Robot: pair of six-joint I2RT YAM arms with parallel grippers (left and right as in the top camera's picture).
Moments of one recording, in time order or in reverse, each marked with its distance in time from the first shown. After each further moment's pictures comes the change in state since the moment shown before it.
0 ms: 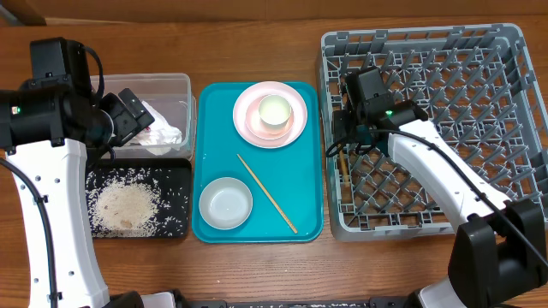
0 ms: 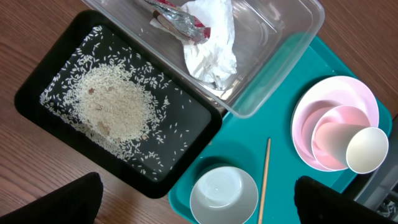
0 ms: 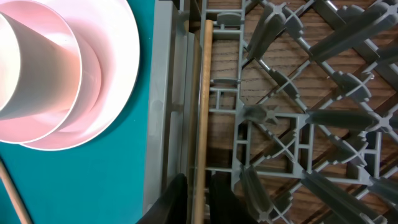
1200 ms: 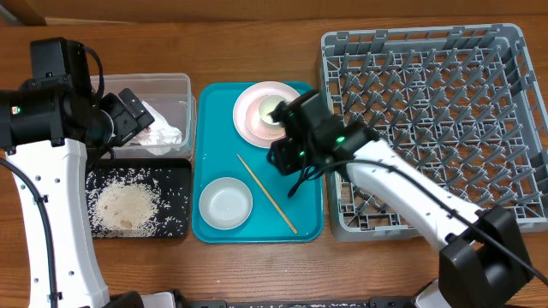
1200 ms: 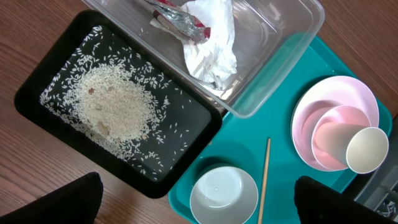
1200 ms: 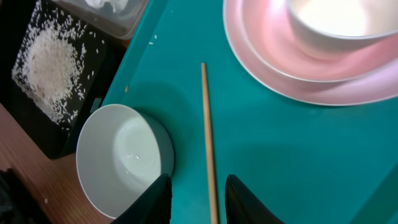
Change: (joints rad) left arm 0.000 0.000 0.000 0.000 0.000 0.000; right arm 0.298 0.000 0.000 0.084 -0.312 0.002
